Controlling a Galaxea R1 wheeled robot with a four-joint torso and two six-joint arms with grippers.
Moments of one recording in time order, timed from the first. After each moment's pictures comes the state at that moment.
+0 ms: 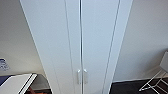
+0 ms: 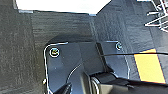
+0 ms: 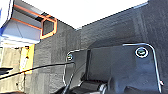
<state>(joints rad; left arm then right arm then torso) 1.39 2.32 -1.78 -0.07 -0.10 0.11 -1.35 2.30 -1.61 0.06 0.08 -0.07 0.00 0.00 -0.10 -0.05</state>
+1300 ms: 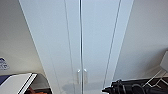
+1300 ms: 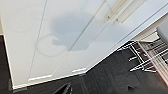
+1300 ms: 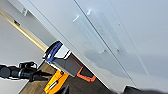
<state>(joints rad) 0.84 2.00 -1.40 -0.07 -0.01 -0.05 -0.55 2.33 -1.30 0.05 -0.17 0.07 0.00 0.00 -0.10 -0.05</state>
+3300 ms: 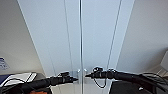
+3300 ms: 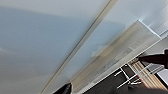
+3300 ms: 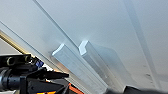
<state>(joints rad) 0.48 2.48 -1.74 -0.07 0.17 -0.20 -0.41 2.85 -1.91 0.04 -0.23 0.19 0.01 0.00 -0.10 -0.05</state>
